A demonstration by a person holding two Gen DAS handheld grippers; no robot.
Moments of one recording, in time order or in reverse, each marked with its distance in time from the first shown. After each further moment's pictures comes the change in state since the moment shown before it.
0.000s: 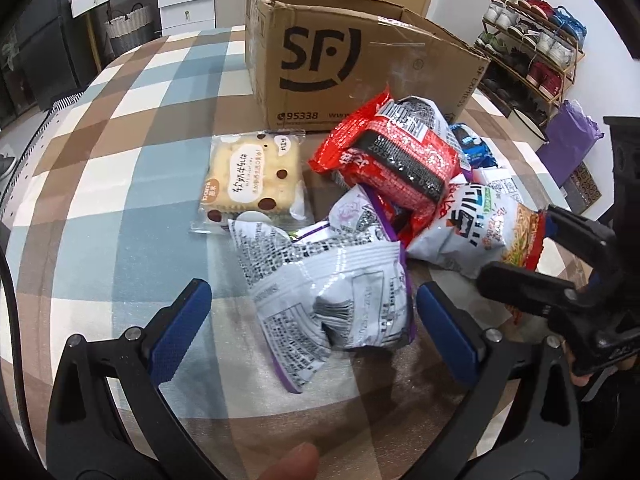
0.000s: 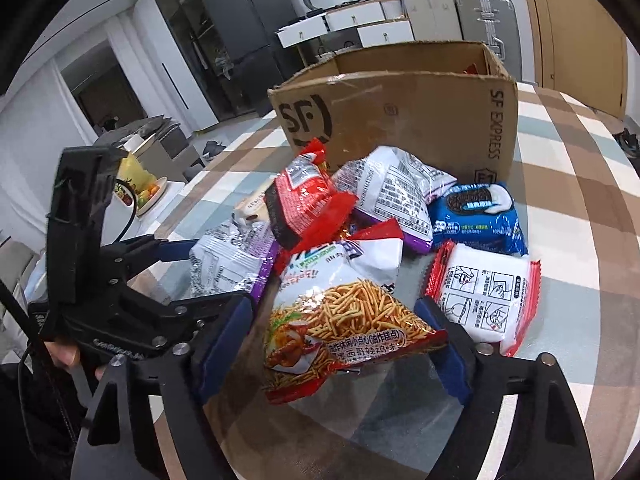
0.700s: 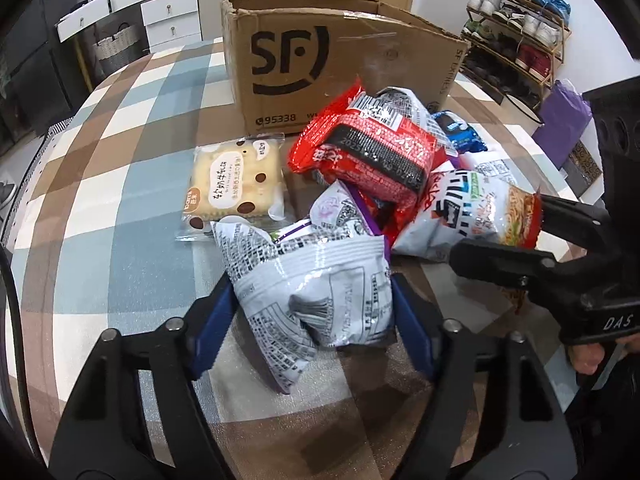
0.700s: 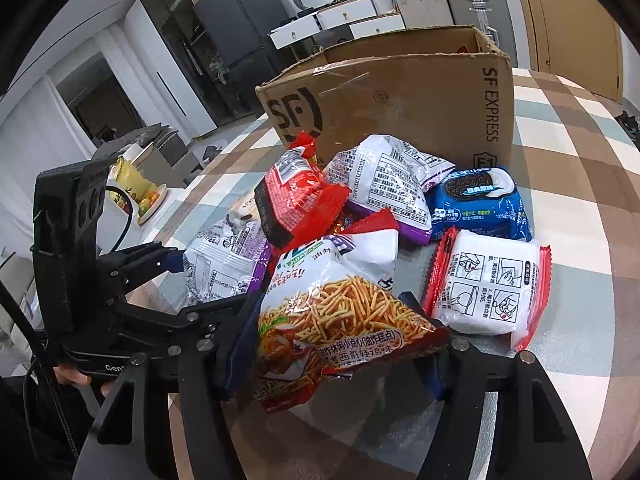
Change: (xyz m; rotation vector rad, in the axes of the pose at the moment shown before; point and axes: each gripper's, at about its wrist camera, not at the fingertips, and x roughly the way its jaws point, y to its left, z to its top) left arm 0.000 -0.015 -0.005 0.088 -0.026 0.007; right arm 0.005 -0.008 -0.004 0.041 0.002 0.027
